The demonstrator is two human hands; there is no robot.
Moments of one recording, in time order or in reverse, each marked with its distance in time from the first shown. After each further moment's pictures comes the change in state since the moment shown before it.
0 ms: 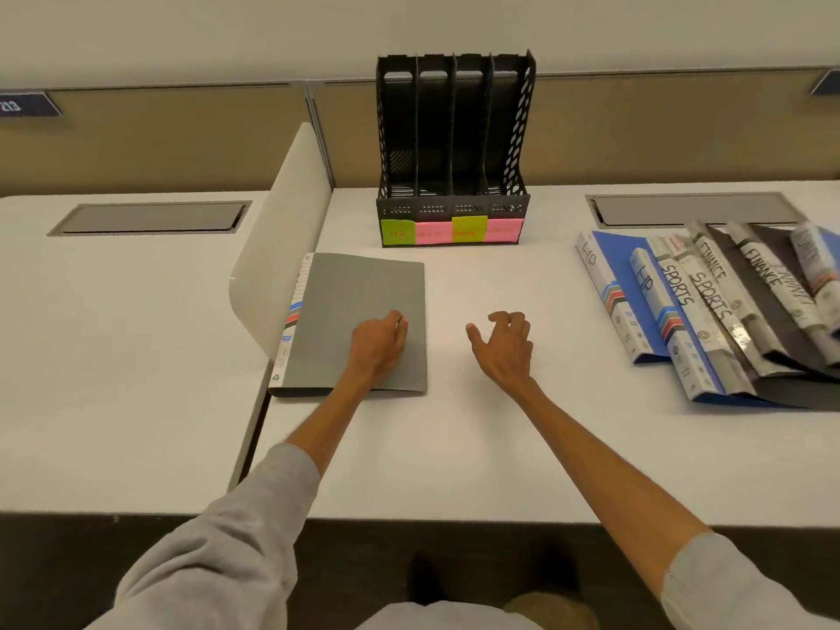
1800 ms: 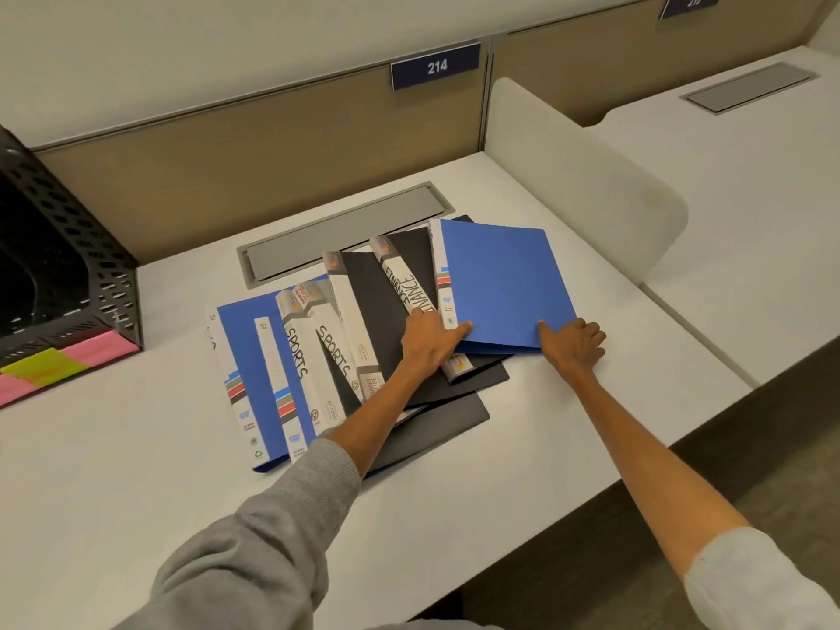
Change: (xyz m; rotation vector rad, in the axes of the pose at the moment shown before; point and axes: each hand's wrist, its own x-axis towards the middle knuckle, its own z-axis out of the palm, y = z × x) left_hand 0.136 0.676 0.238 -0.458 -0.484 0.076; right_hand 0.137 0.556 -0.414 -0.129 0.266 0.846
